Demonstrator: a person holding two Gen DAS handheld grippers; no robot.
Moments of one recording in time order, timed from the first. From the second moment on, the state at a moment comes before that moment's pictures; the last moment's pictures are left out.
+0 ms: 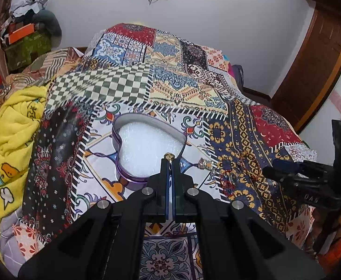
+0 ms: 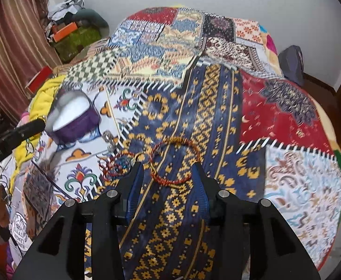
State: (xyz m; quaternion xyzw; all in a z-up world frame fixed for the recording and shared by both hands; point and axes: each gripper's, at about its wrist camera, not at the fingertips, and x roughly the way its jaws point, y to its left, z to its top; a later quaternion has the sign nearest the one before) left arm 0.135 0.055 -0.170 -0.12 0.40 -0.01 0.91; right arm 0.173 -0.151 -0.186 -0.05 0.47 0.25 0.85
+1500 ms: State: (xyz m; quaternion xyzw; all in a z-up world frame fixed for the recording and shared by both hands) left arm 0.121 0.088 -0.133 -0.11 0.35 0.01 0.93; right arm 0.172 -0.091 -0.104 -0.05 0.36 0.33 0.87
